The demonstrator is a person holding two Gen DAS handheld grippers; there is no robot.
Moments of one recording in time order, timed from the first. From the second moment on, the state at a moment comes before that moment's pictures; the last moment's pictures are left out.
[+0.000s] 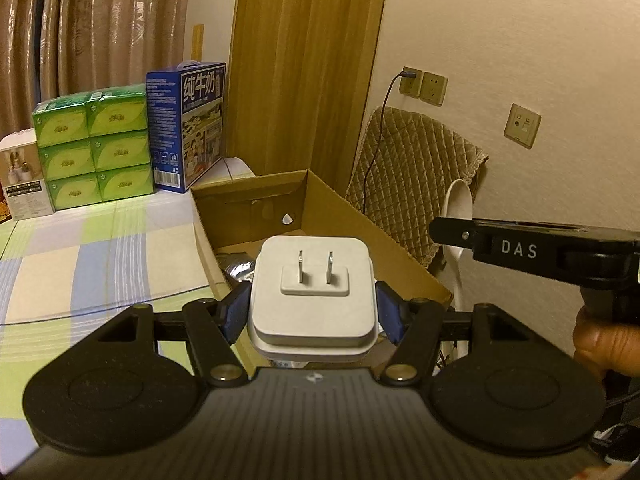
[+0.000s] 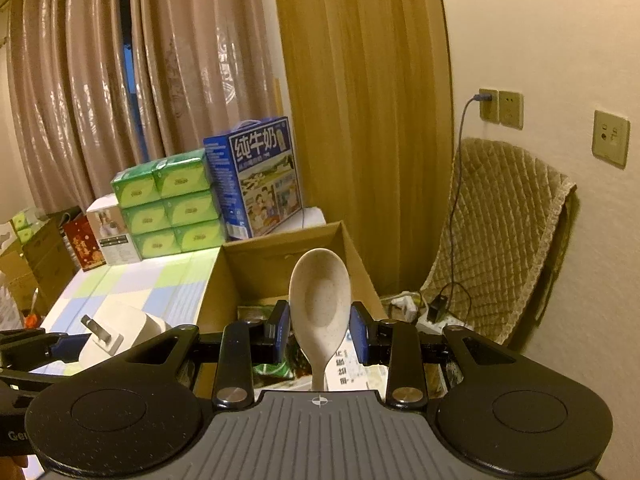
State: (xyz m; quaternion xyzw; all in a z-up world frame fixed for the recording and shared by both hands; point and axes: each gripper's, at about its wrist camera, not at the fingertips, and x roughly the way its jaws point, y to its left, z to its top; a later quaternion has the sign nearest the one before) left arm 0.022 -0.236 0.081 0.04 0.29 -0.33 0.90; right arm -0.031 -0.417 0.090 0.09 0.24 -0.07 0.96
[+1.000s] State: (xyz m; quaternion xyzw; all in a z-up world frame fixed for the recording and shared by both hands) left arm 0.121 -0.262 0.043 0.01 0.32 -0.30 0.90; right arm 0.073 -0.448 0.058 0.09 0.28 -0.04 0.95
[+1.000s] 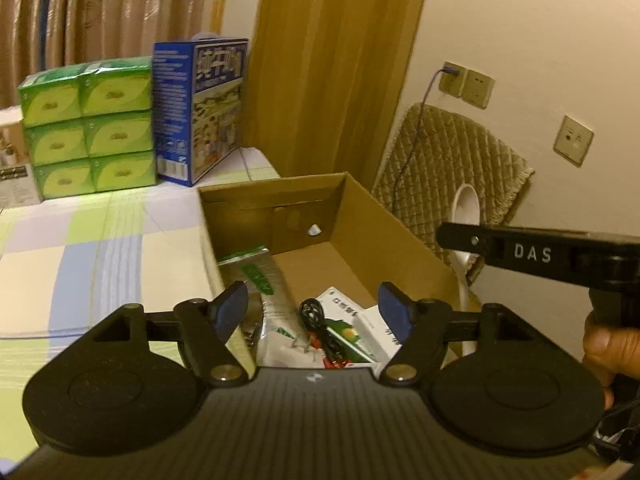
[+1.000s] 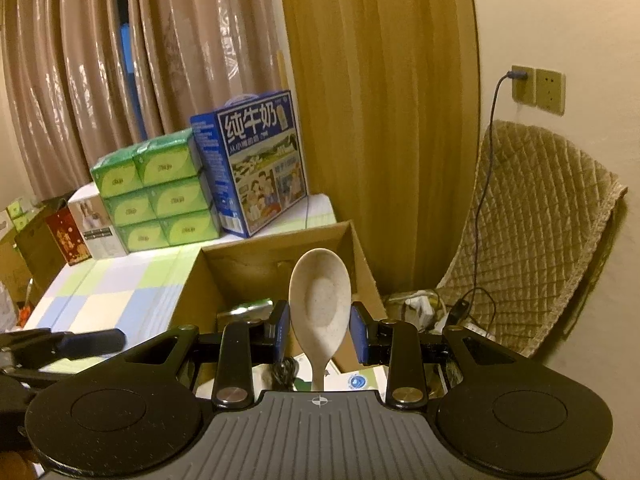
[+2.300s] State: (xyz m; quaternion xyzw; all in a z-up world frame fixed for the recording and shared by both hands) left arm 0.022 -0.206 0.069 0.00 0.31 -0.23 0.92; right arm -0.051 -0.427 0.068 0.10 0.29 -0.06 0.95
